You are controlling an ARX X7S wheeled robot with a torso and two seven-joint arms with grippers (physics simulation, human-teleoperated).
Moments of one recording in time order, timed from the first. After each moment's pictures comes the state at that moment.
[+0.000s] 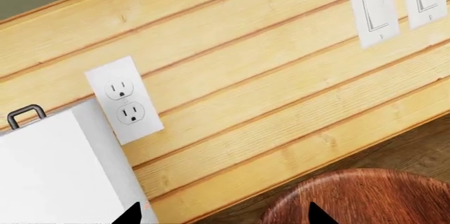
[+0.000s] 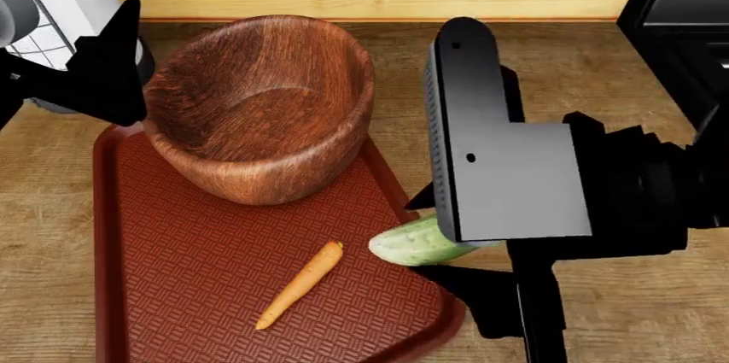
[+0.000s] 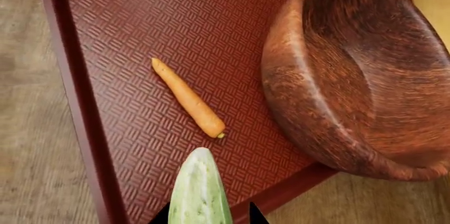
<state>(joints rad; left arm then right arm) -1.01 -1.03 0.13 0.67 -1.21 -0.95 -0.42 1.84 0.82 -0.97 -0.70 1.07 1.24 -0.68</state>
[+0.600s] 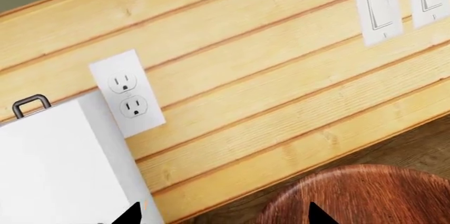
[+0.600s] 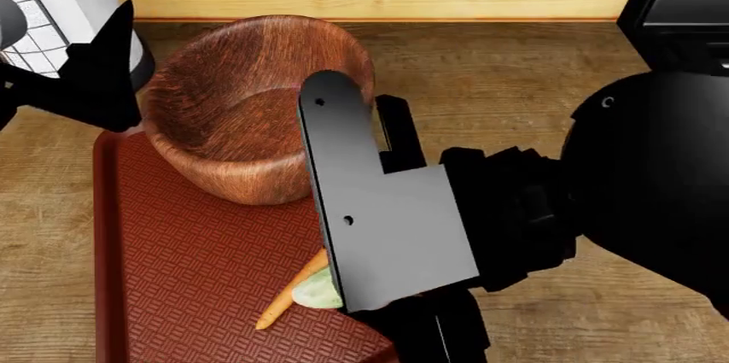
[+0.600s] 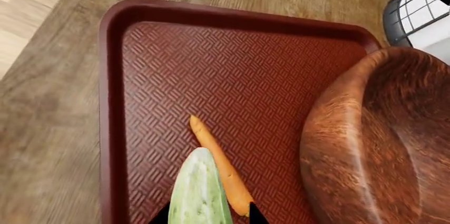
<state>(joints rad) -0.95 -1.05 0.10 0.67 -1.22 -0.91 -0.42 1.80 0.64 -1.03 -0.67 1.01 1.14 -0.70</state>
